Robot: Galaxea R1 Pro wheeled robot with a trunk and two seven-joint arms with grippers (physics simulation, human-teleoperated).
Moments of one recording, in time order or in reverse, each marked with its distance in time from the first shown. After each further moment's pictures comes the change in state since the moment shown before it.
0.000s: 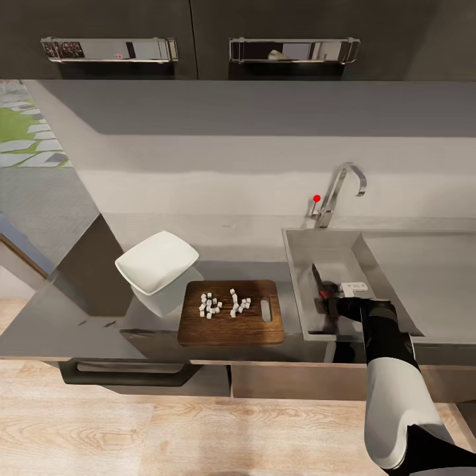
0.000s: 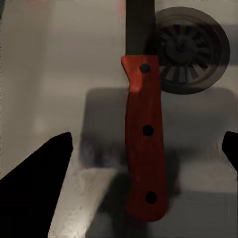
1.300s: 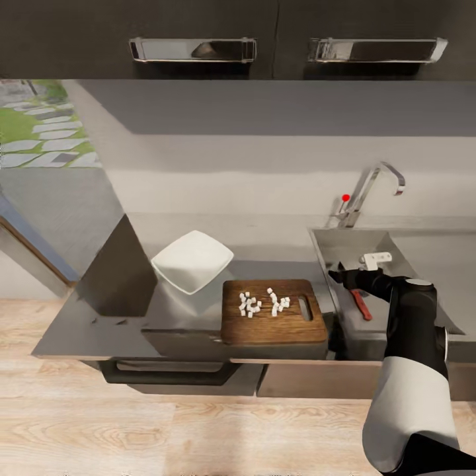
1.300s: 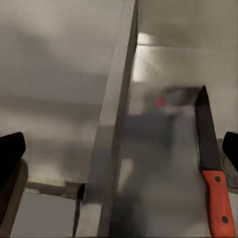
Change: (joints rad) left arm 0.000 0.000 0.000 0.000 0.000 0.000 -0.001; right arm 0.010 0.012 0.001 -0.398 0.007 0.043 0.259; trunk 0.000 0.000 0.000
